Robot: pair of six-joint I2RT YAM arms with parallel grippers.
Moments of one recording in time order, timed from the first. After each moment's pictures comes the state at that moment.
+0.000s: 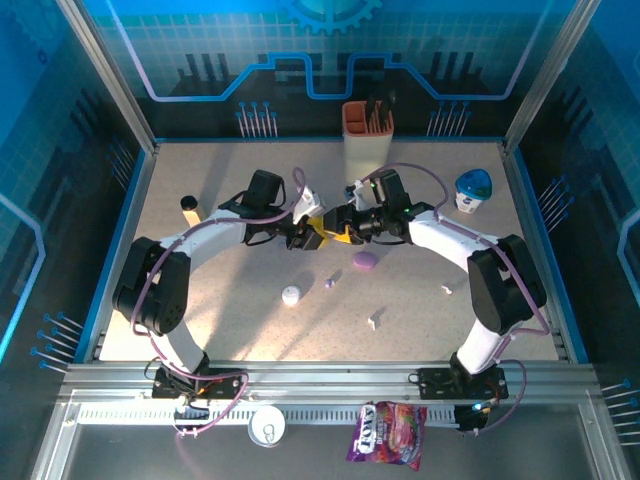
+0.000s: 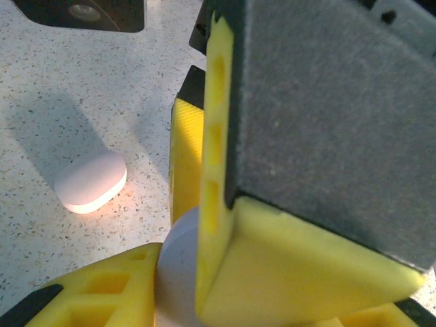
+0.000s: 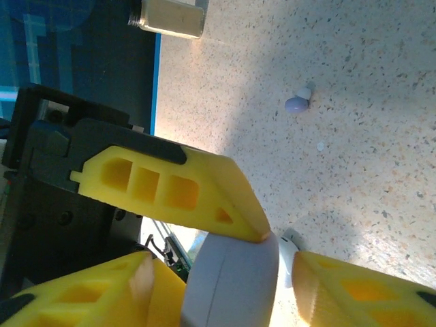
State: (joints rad) left arm -0.37 1.70 1.13 -0.26 0.87 0.43; right arm 0.46 1.71 1.14 -0.19 -0.81 0.74
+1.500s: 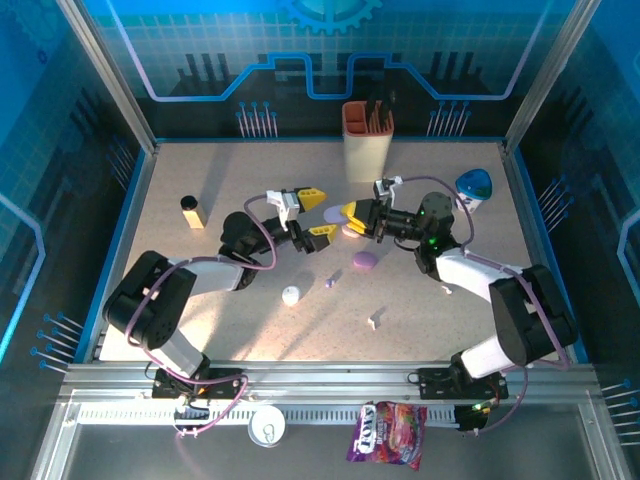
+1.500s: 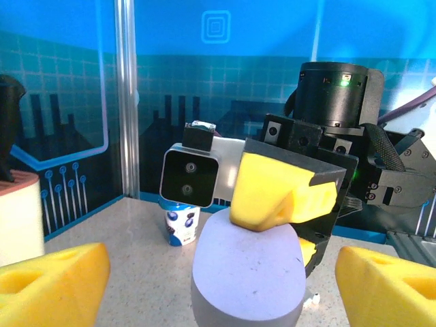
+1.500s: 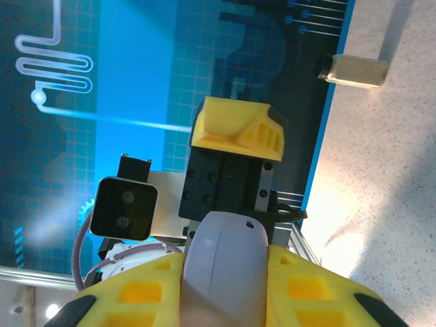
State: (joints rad) left arm -0.45 1.62 0.65 1.27 0.73 -0.24; right arm 0.35 1.48 0.70 0.87 -0.97 1.47
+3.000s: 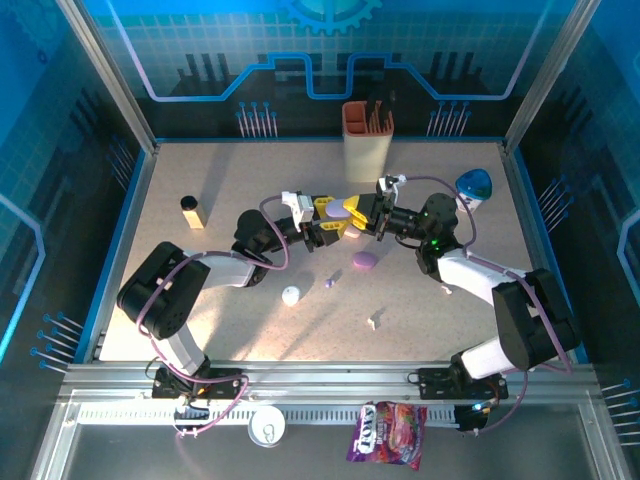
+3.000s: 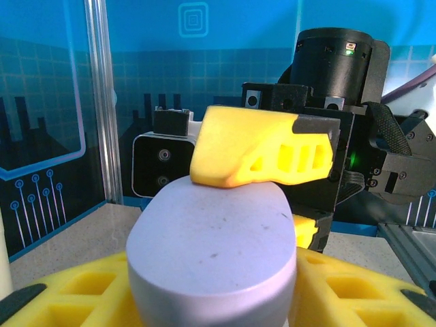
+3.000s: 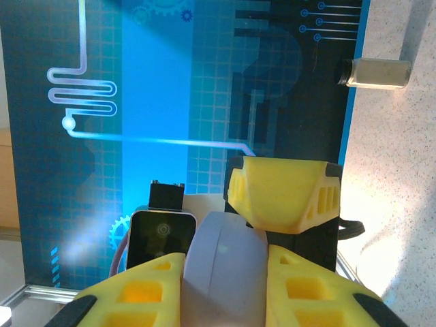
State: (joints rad) left arm -0.50 1.70 0.72 1.28 0.74 -0.19; right arm 0.35 1.46 0.70 0.92 -0.92 1.62
